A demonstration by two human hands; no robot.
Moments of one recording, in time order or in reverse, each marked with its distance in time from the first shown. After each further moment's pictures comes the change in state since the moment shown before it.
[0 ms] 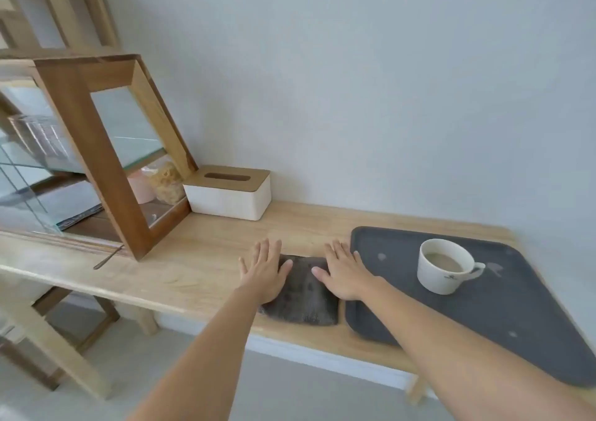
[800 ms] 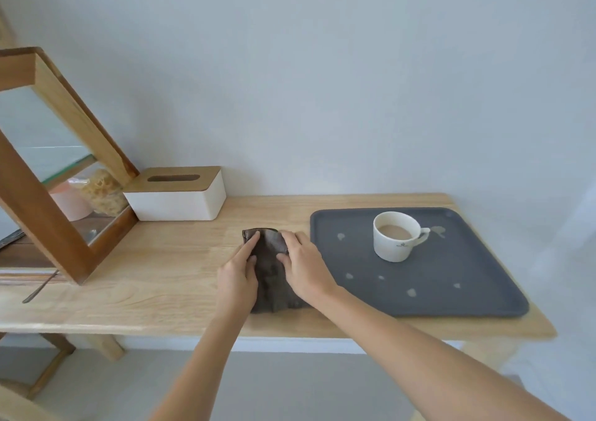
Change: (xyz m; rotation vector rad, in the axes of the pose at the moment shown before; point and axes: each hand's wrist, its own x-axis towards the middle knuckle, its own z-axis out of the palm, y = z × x) left_hand -0.033 0.028 0.010 -0.464 0.503 0.269; right_hand -0.044 -0.036 0.007 0.329 0.599 -0.115
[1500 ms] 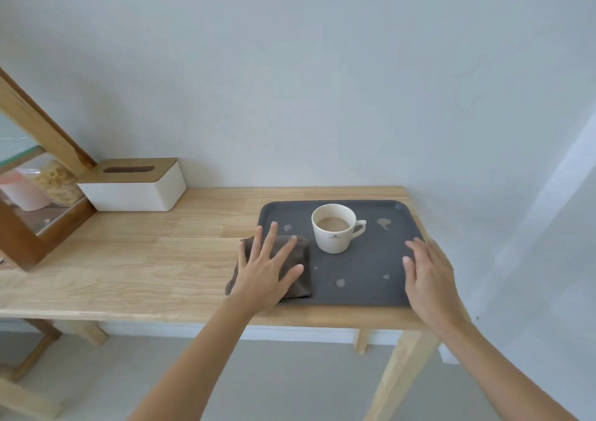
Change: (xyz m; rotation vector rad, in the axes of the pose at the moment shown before) left_hand -0.036 0.096 0.107 0.554 -0.511 0.183; right_hand -0.130 0.202 -0.196 -0.342 0.235 0.345
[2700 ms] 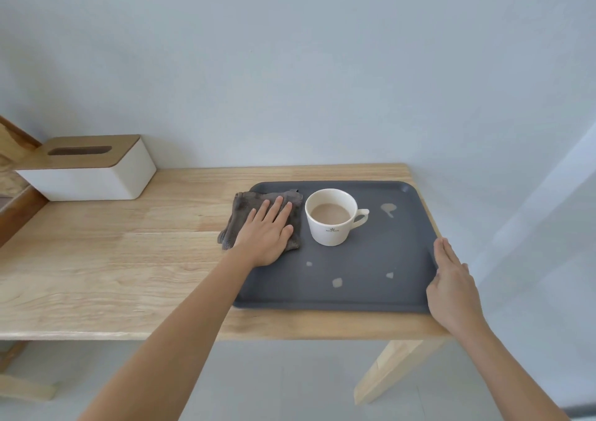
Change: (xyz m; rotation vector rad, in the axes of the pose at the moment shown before) left_hand 0.106 -0.014 0.022 0.055 -0.273 0.035; right_hand 0.012 0.032 0.017 -0.006 -0.232 0.337
